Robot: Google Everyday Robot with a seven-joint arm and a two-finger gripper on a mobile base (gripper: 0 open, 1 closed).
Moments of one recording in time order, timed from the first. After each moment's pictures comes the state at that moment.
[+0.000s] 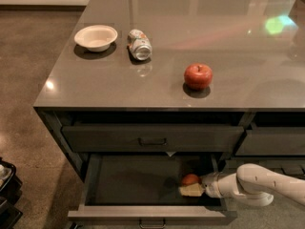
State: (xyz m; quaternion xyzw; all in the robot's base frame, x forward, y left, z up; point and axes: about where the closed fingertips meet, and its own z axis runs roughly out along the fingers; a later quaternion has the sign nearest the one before) arm 0.469 -0.164 0.408 -0.23 0.89 0.31 0.25
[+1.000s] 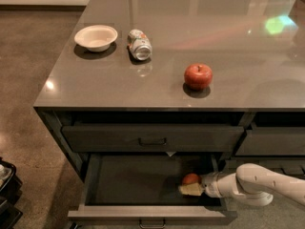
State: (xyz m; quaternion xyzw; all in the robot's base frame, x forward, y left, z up) arm 0.469 -0.164 0.407 -0.23 0.89 0.31 0.25
